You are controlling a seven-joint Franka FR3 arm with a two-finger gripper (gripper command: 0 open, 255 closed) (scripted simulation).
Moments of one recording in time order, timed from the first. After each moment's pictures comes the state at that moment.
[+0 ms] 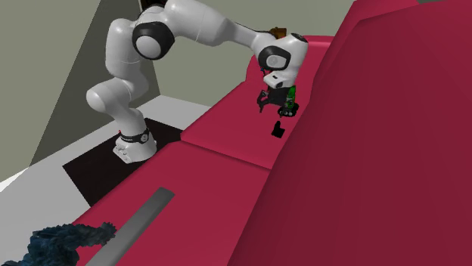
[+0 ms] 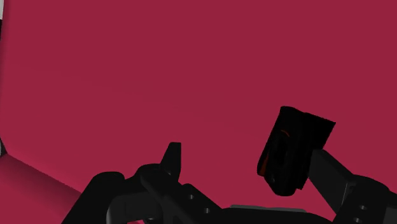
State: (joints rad) arm 0.04 0.54 0.56 -1.53 -0.15 1.82 1.85
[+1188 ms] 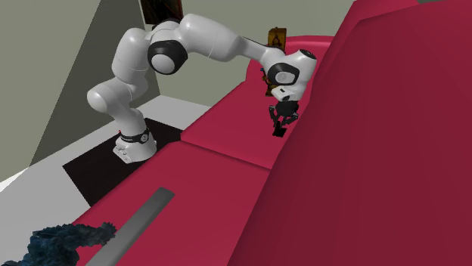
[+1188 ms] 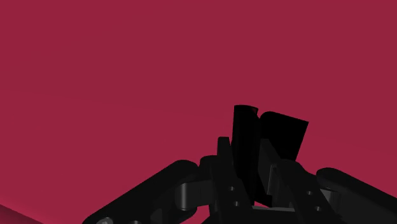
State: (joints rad) arm 0.10 0.72 0.50 -1.38 -0.19 1.85 1.95
